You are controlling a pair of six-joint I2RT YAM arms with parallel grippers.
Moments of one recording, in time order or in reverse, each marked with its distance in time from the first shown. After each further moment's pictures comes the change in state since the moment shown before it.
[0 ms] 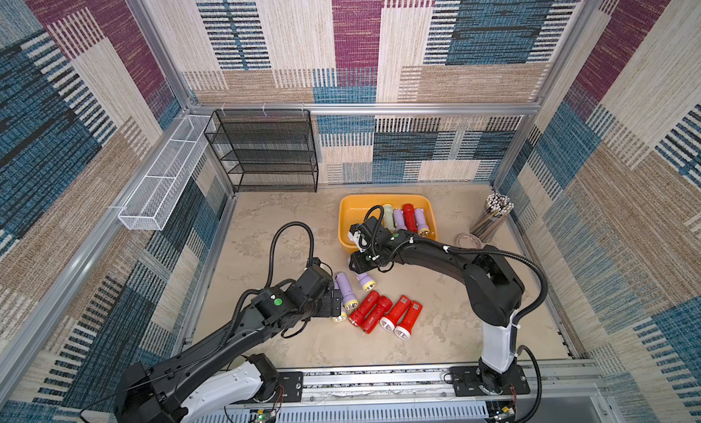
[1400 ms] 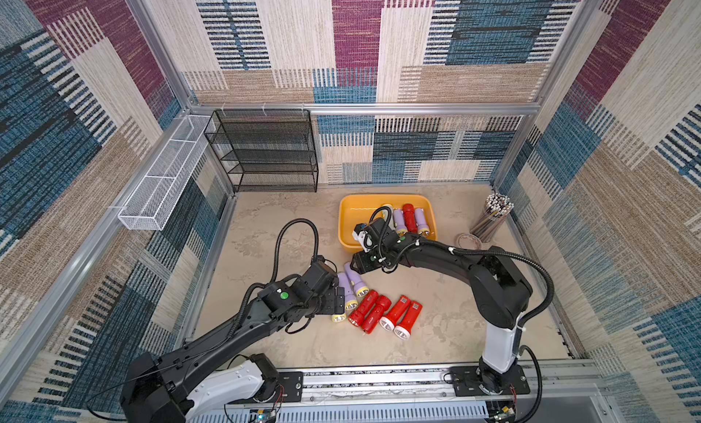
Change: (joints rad) left arm 0.000 0.070 0.042 -0.006 0.023 -0.006; right arm -0.029 -0.007 -0.085 0.117 -0.043 0.000
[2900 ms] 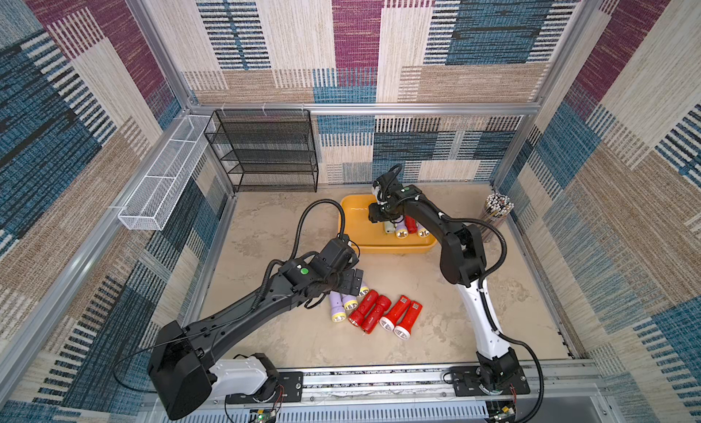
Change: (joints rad) left arm 0.002 0.212 0.229 0.075 -0.018 0.258; right arm -0.281 0.468 0.836 -0.402 0.133 -0.119
